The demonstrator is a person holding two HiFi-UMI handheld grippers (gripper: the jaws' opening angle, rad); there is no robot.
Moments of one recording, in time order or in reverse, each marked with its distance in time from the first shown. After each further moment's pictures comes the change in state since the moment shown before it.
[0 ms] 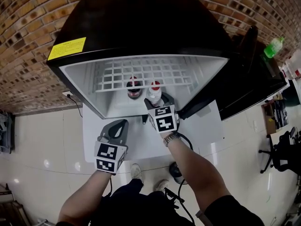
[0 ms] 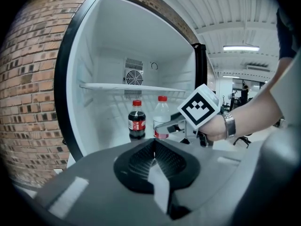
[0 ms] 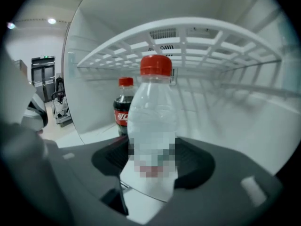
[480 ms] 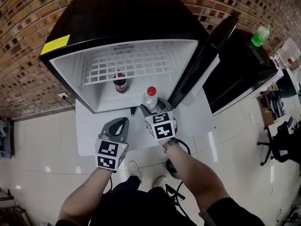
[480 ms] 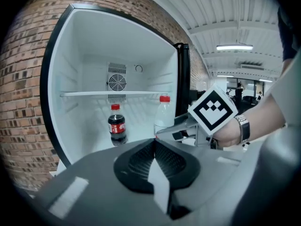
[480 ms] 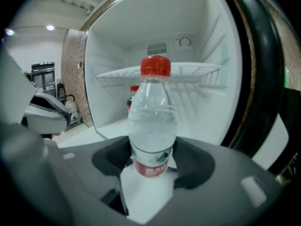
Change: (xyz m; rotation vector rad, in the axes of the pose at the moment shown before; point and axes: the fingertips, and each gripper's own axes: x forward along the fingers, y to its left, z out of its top) left arm -0.005 -0.066 0.008 0.037 -0.017 -0.040; right arm -0.081 -0.001 -0.034 0.041 -0.023 0.007
